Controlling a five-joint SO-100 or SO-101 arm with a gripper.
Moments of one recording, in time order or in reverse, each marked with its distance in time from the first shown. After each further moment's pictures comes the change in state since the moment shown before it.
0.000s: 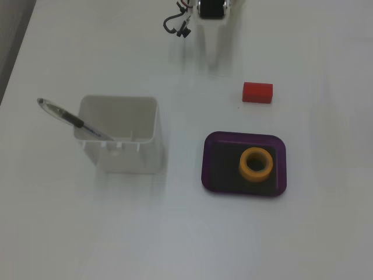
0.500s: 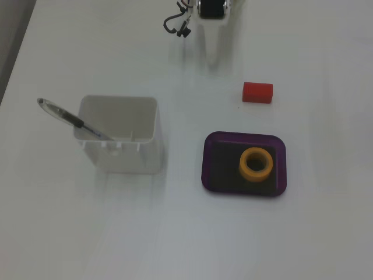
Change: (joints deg) arm -0.6 0.0 0.0 0.0 0.1
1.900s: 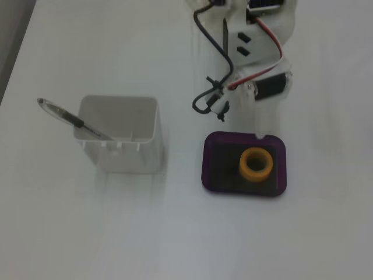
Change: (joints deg) arm -11.4 -121.1 -114.0 8.0 -16.6
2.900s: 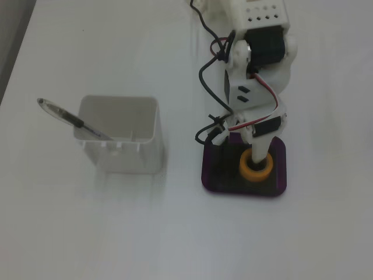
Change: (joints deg) arm 0.2 -15.9 -7.6 -3.8 0.0
